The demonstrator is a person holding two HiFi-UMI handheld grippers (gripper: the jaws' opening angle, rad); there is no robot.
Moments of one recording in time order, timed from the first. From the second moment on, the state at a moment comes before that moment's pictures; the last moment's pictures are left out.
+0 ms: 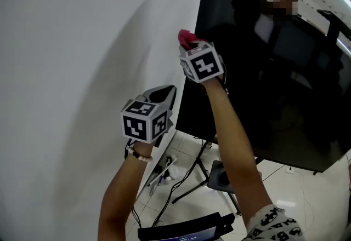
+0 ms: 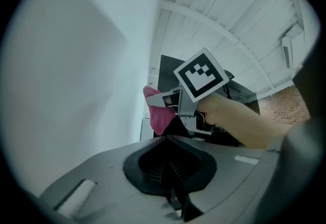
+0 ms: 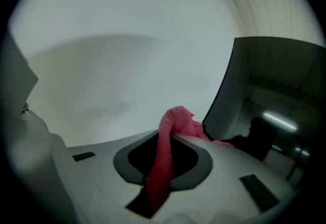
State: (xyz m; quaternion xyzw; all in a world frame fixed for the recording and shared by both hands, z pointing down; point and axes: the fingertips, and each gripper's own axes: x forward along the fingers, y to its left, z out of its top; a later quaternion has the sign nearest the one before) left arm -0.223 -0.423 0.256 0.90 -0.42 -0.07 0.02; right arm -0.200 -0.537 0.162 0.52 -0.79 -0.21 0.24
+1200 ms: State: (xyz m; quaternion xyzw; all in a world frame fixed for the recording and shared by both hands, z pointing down) left arm -0.229 -0.402 0.431 0.89 -0.45 0.00 0.12; right arm -0.173 -0.539 0.485 0.59 -0.80 0.07 0.10
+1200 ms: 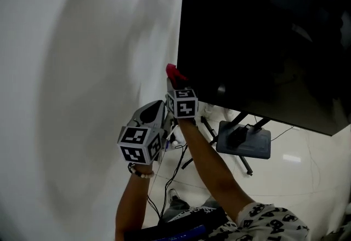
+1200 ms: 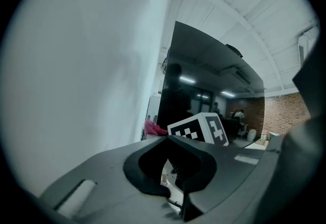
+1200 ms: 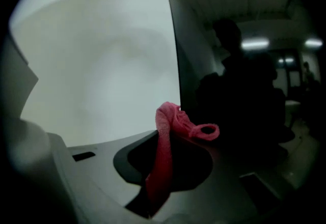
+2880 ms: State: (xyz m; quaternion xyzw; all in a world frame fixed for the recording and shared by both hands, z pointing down) left arm -0.102 -0.380 0.504 0.91 -0.35 0.08 0.20; right arm 0.048 -0.444 0.624 0.69 -0.66 0.29 0.04
